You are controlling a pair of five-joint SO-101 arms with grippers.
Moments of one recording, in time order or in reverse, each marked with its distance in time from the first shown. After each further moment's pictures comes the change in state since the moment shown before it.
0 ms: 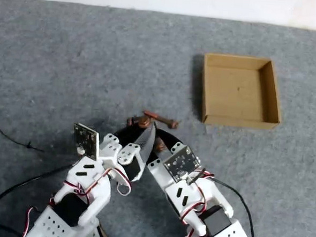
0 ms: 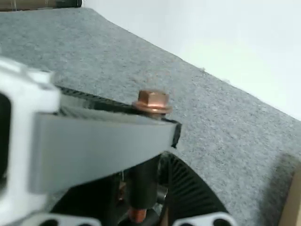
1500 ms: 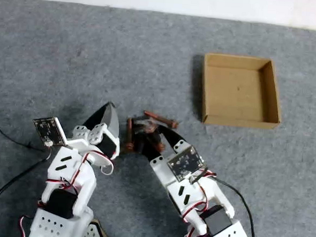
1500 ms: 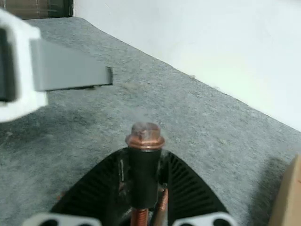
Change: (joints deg) left arm -21.7 0.3 -1.8 0.4 8.6; right arm 3.0 -0.1 0.0 -2.1 0.1
